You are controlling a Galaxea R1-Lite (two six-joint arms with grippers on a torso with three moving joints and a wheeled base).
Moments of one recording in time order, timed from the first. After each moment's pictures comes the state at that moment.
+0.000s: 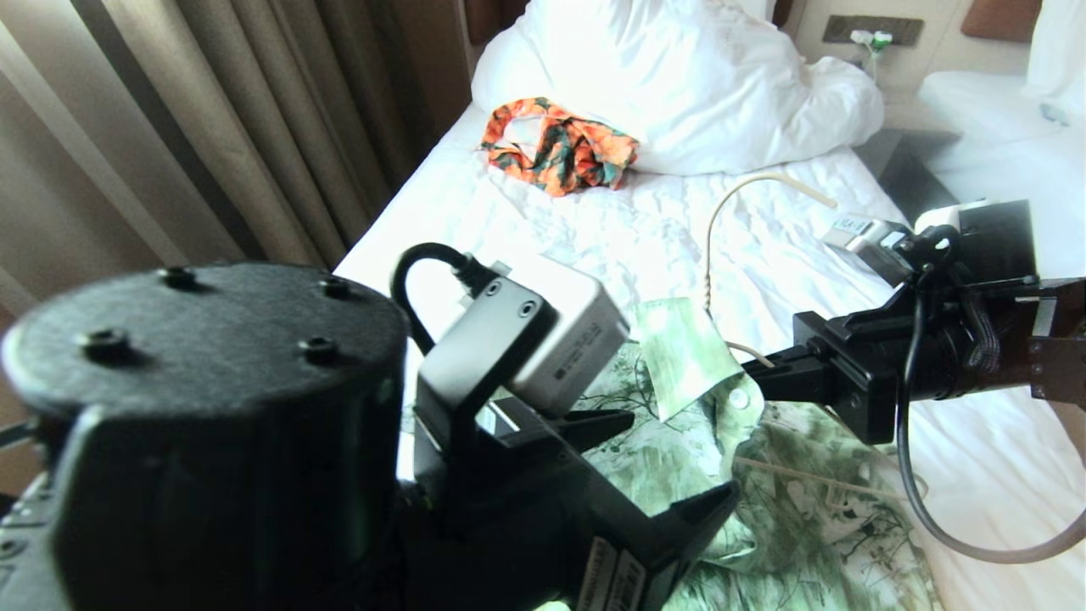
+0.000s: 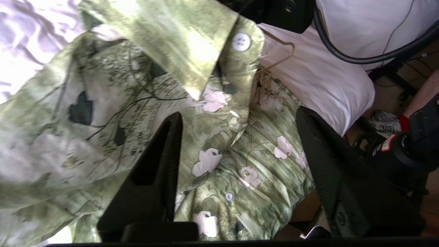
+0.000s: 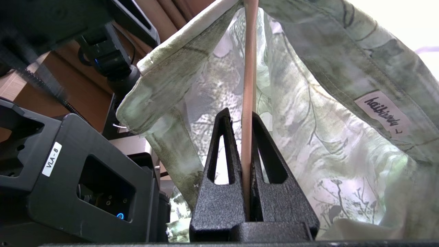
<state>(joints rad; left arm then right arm) -1.21 1.47 -0.90 -0.31 0.27 -0.09 0.30 1.67 -1.07 -0.16 1.16 -0.28</state>
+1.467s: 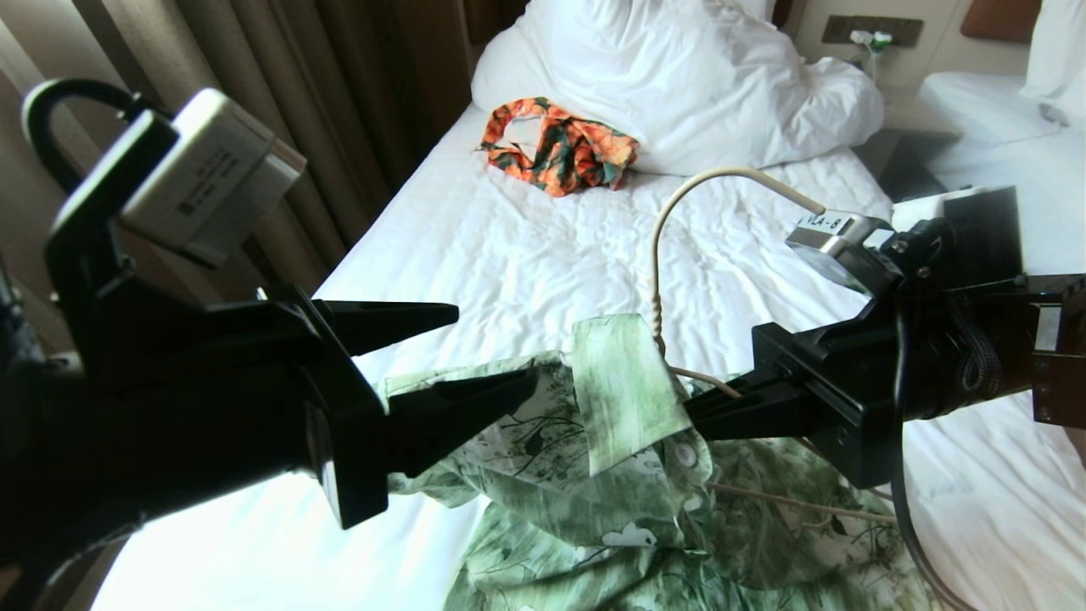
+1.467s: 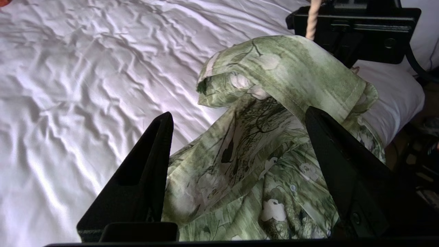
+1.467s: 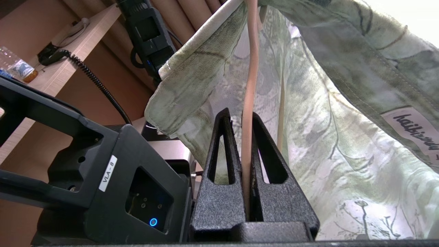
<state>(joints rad) -0.95 1.22 -0.92 -0.11 0.12 0.10 0.47 1.63 -1.08 -0.15 1.16 -0.23</state>
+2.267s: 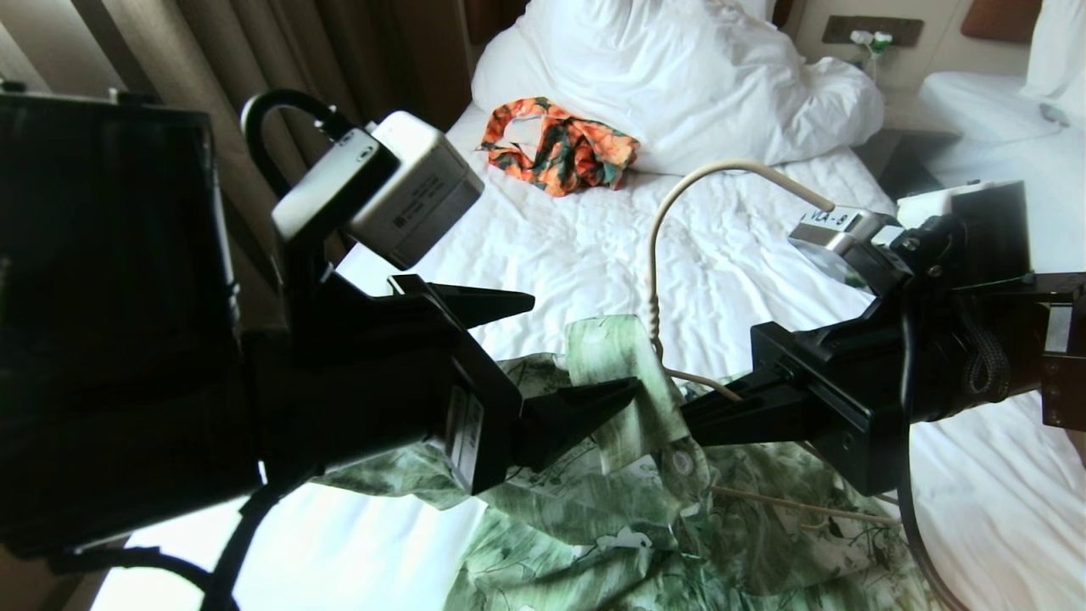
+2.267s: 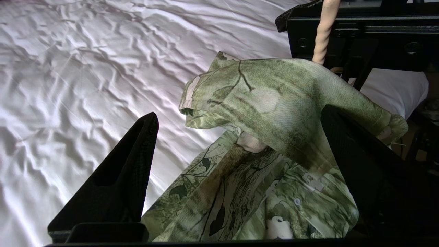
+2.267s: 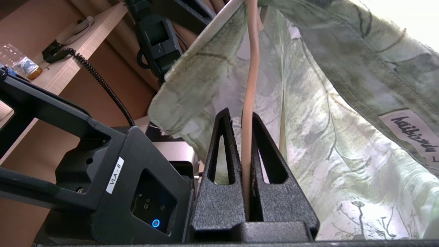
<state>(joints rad) -0.95 1.38 -0.99 -0.18 0.06 0.16 0.49 1.62 -1.08 -0.15 1.16 -0.23</state>
